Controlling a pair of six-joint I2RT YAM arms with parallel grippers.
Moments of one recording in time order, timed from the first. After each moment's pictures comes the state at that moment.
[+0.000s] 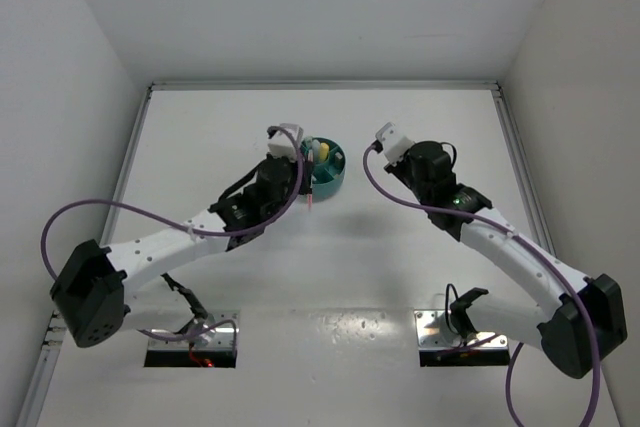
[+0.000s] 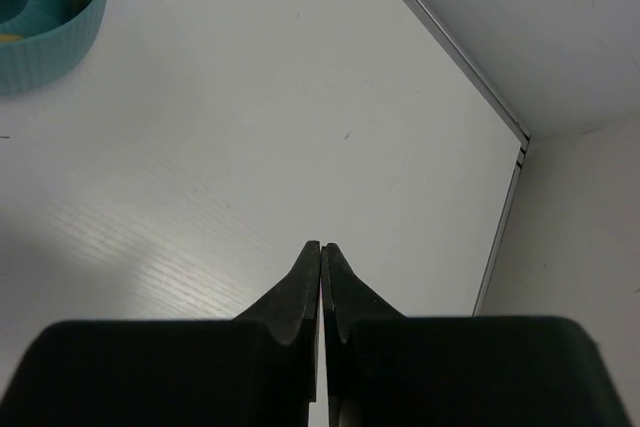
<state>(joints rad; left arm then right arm) -0.83 1.26 0.85 0.12 -0.42 -0.37 0.52 1.12 0.77 -0.13 0.32 -0.52</state>
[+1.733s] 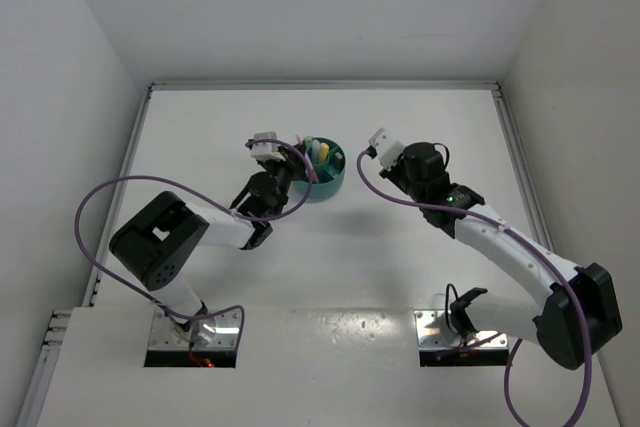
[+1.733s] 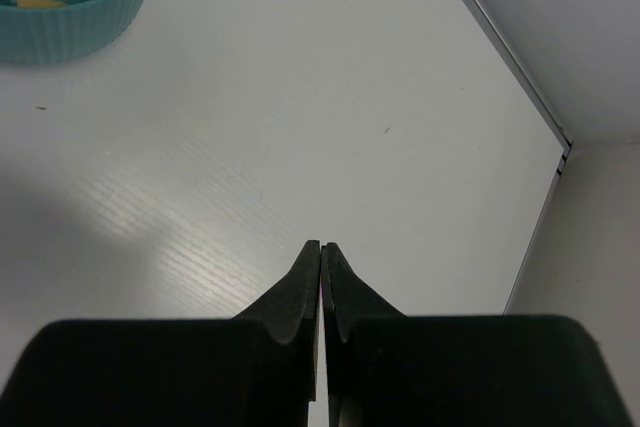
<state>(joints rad) -0.67 1.64 0.59 1.18 -0.46 -0.44 0.52 1.17 0.76 -0.13 0.26 -0.52</state>
